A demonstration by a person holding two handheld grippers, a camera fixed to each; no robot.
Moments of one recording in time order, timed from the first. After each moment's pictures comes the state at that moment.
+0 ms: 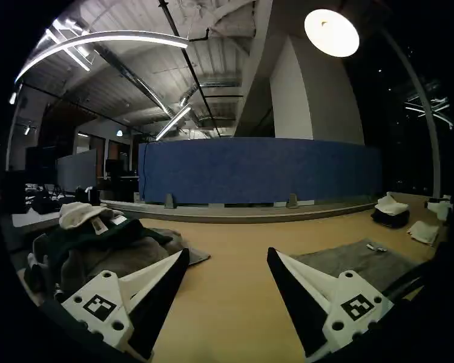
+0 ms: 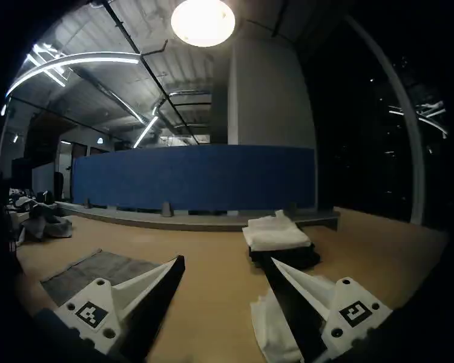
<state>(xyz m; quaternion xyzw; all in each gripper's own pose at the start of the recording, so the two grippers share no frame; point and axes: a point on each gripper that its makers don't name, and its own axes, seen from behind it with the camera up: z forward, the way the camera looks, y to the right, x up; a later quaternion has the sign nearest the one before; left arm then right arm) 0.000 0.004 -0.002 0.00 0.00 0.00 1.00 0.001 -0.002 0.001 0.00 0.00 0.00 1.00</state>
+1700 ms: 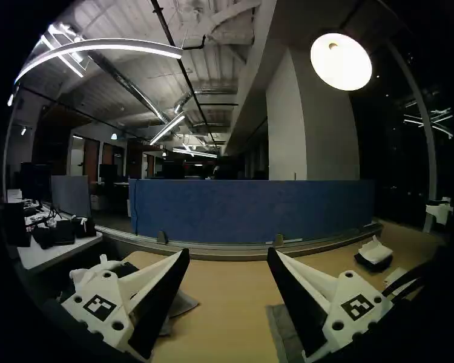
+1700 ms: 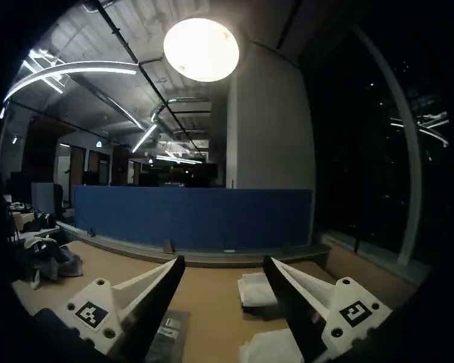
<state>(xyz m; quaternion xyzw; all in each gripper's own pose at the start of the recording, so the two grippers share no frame) 0.190 0.029 0.003 -0.02 0.00 -0.01 1.00 0.198 0.000 -0.017 0.00 0.00 -0.01 1.00</state>
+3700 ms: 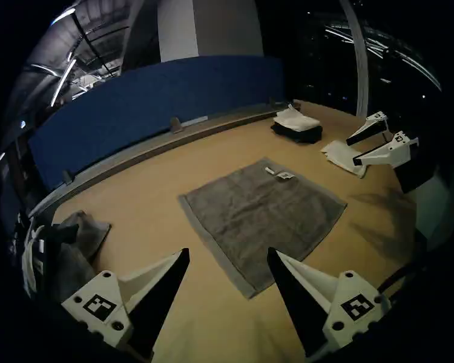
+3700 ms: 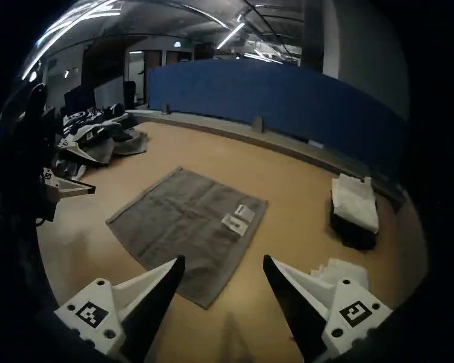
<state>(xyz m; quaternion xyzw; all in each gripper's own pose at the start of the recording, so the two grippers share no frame) -0.031 0.149 -0.049 -0.29 -0.27 0.14 0.91 -0.014 -0.105 -0.055 0.24 -0.30 -0.10 0.92</state>
